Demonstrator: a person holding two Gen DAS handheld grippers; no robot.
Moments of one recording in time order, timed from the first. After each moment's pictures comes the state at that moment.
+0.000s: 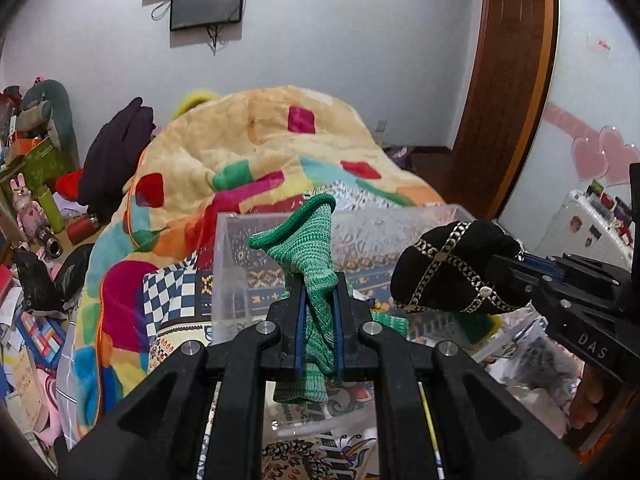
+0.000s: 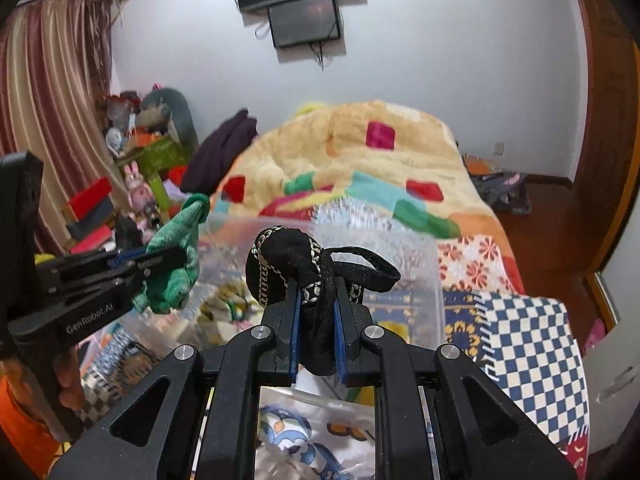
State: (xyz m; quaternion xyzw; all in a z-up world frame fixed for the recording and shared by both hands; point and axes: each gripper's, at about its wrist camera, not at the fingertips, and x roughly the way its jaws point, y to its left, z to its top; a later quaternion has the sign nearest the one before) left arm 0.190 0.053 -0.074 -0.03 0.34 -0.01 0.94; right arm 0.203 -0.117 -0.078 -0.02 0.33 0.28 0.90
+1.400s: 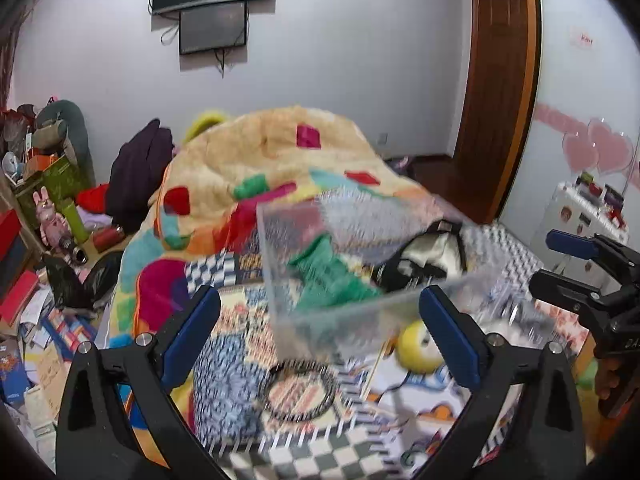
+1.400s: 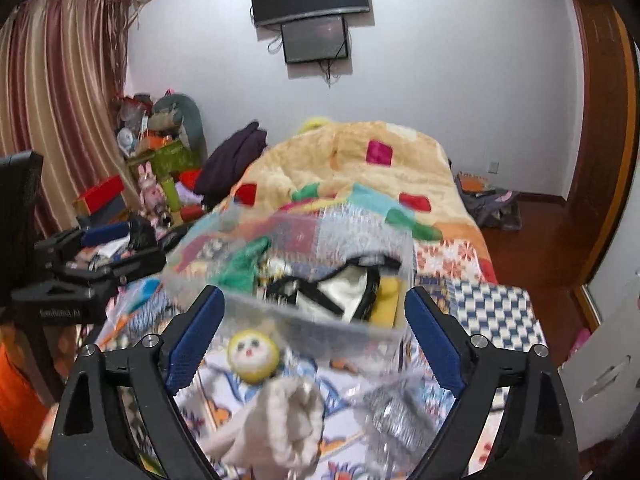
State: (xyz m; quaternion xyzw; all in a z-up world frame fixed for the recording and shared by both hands) left arm 0.102 0.056 -0.046 -0.01 0.32 0.00 0.95; right arm 0.140 -0.145 -0.056 -0.03 0.30 0.29 0.91
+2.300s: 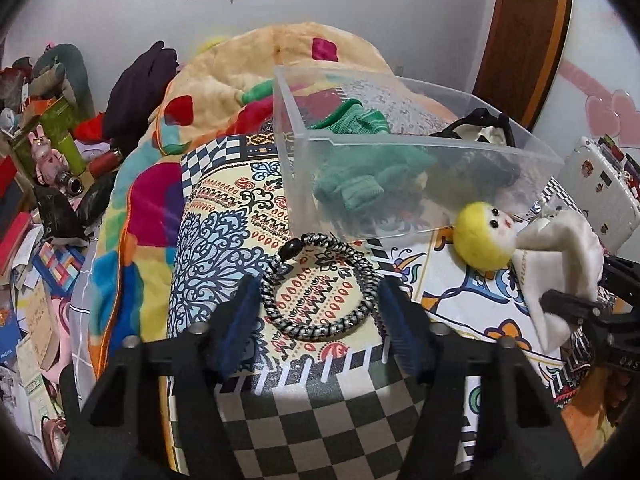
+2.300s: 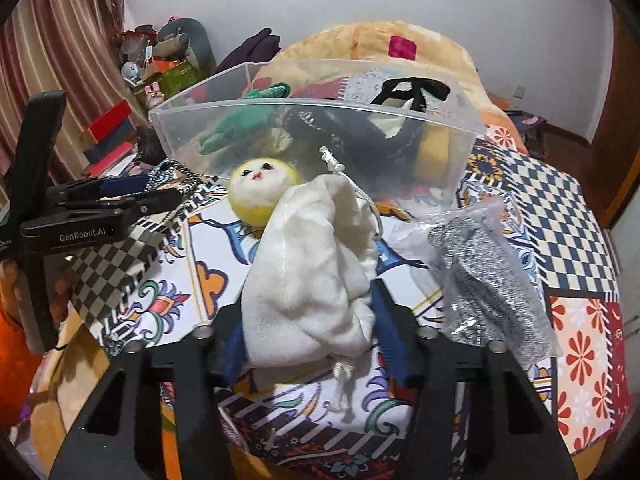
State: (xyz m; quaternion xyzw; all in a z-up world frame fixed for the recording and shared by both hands) left arm 0.099 0.072 -0.127 -0.03 0.43 0.02 0.90; right arm 0.121 -0.141 -0.139 -0.06 0.42 0.30 0.85
